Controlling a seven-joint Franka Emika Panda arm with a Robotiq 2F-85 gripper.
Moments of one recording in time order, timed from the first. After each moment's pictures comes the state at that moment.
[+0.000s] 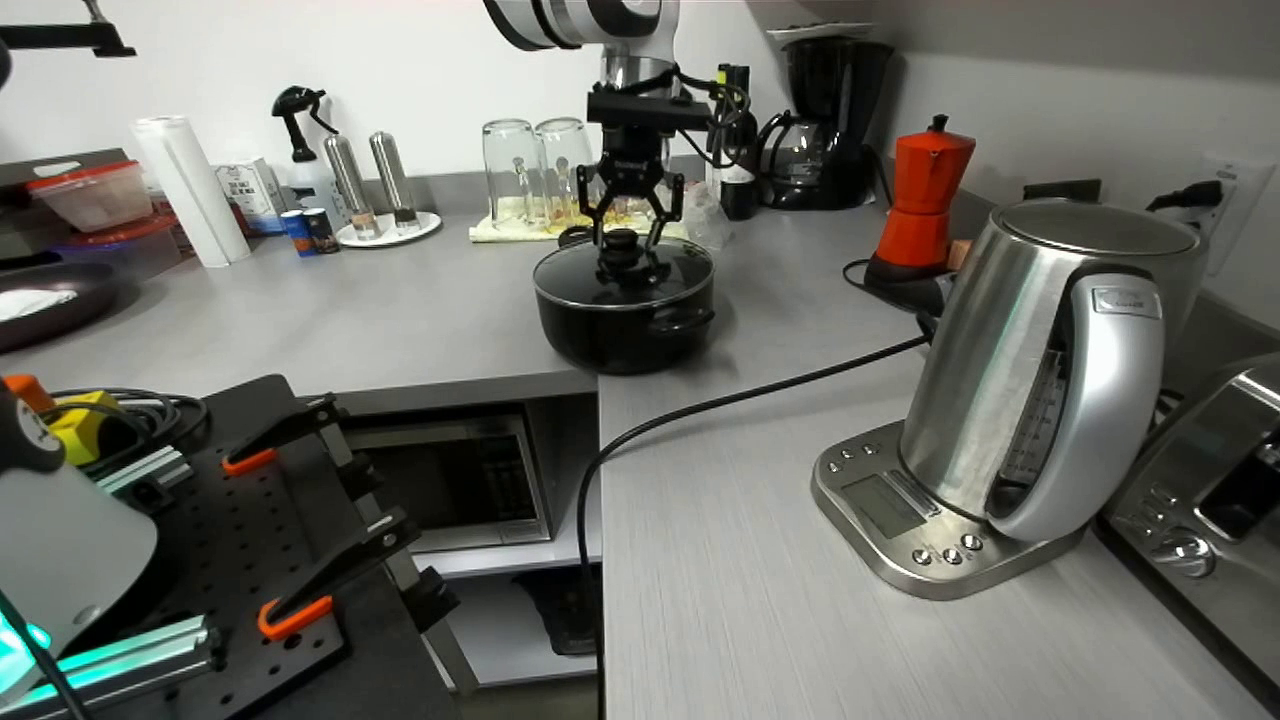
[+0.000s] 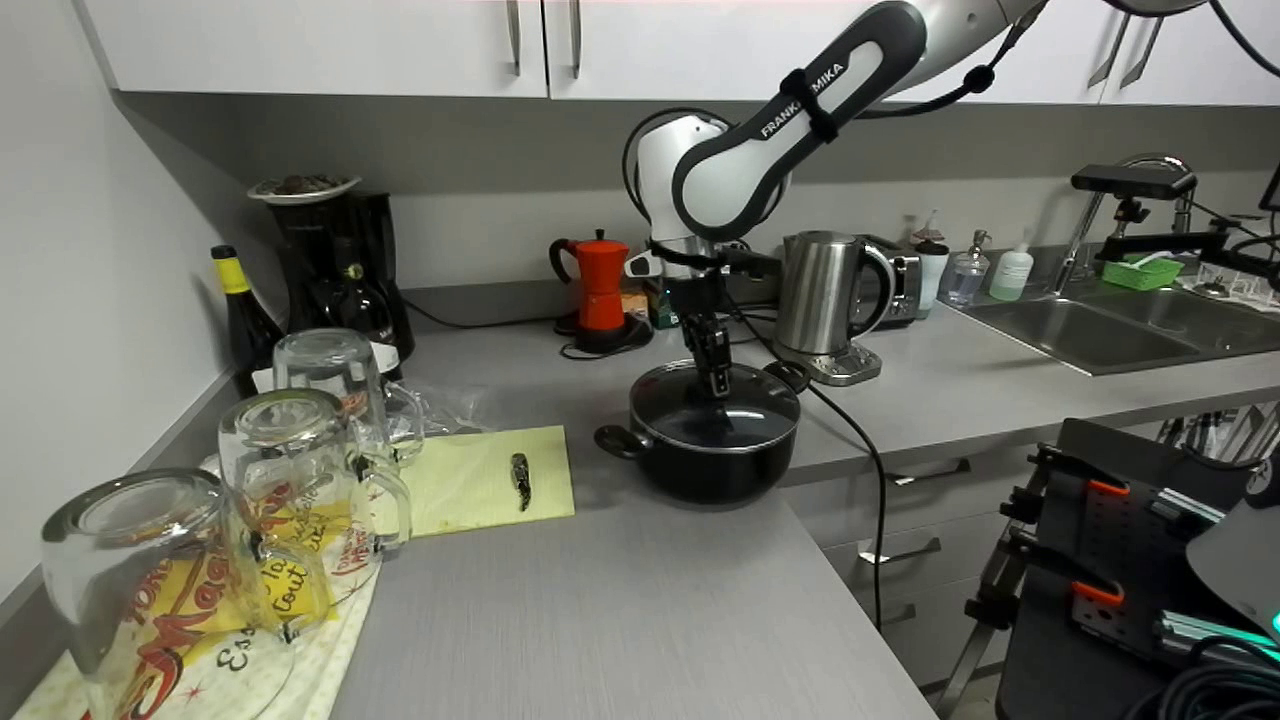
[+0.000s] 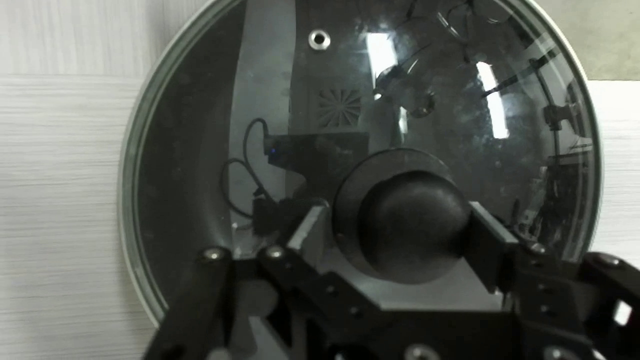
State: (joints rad) arm 0.03 0.62 0.15 -1.71 -0.16 2.11 -0.69
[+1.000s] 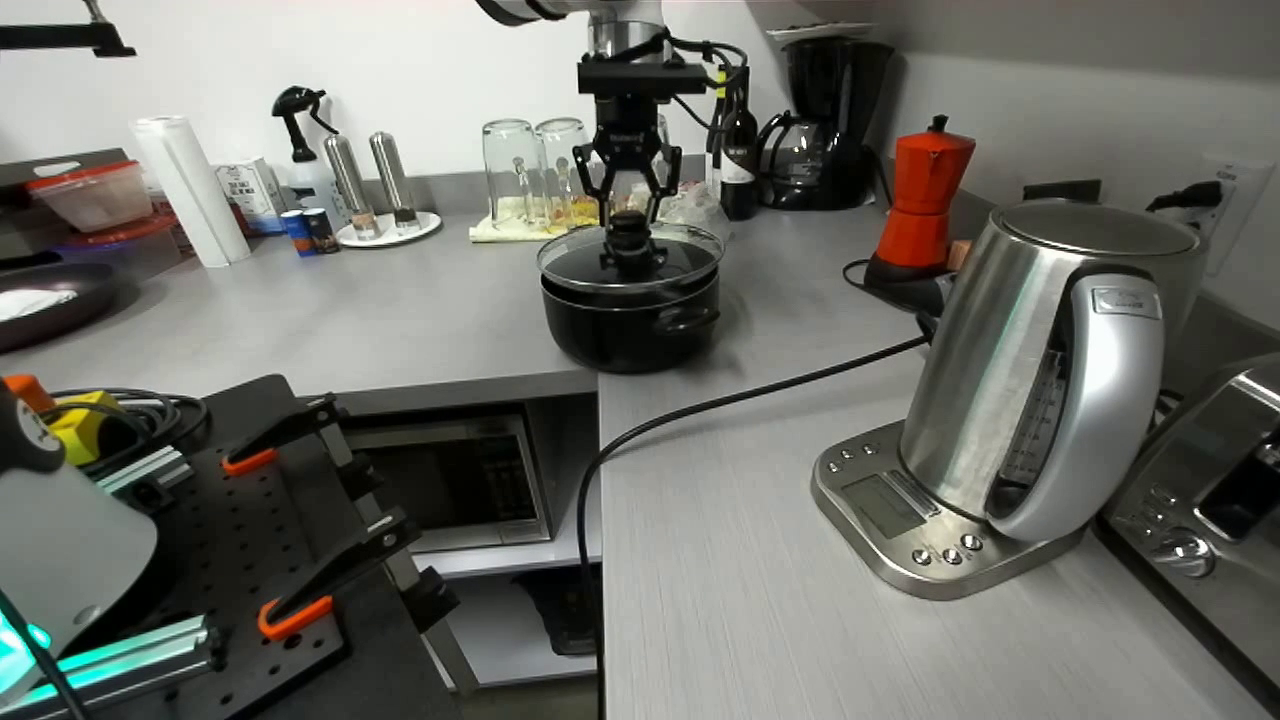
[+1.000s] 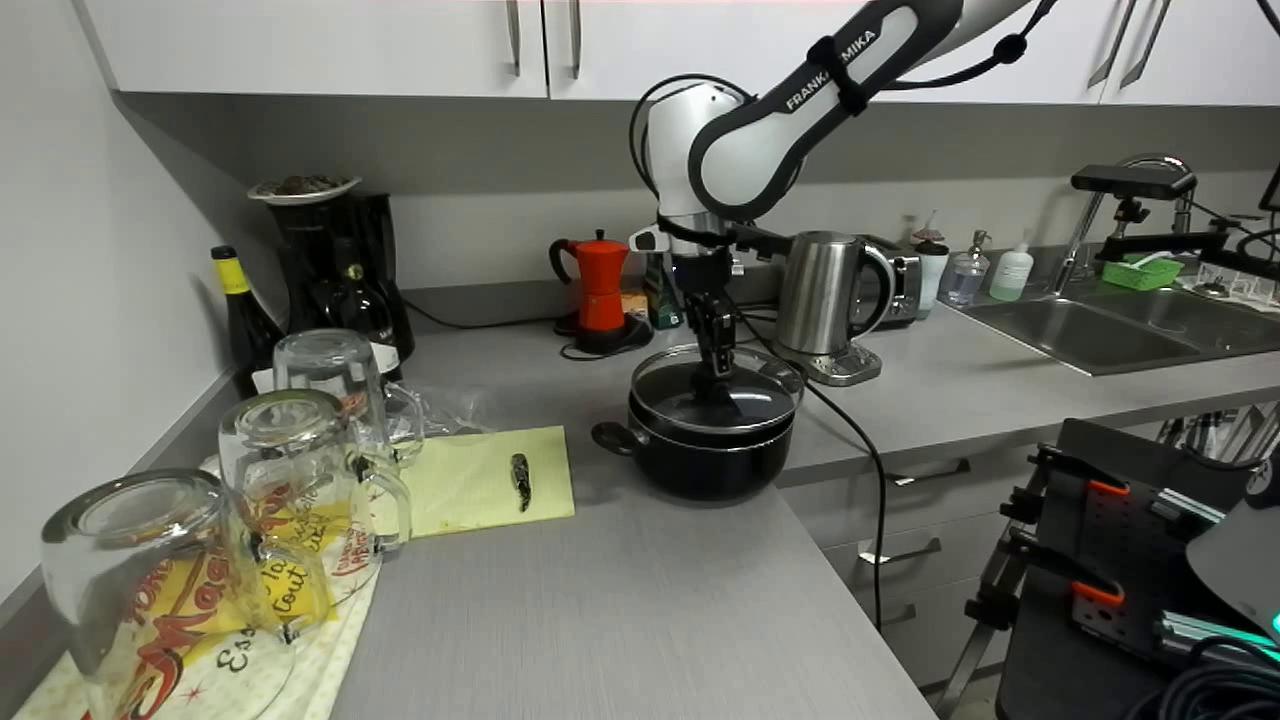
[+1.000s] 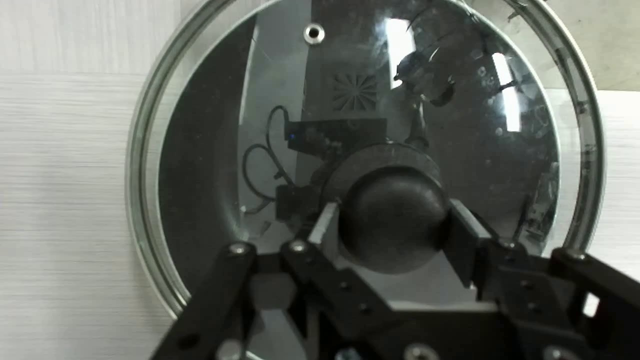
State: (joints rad) arm 0.04 0.52 0.14 -1.79 -0.20 2.16 -0.68
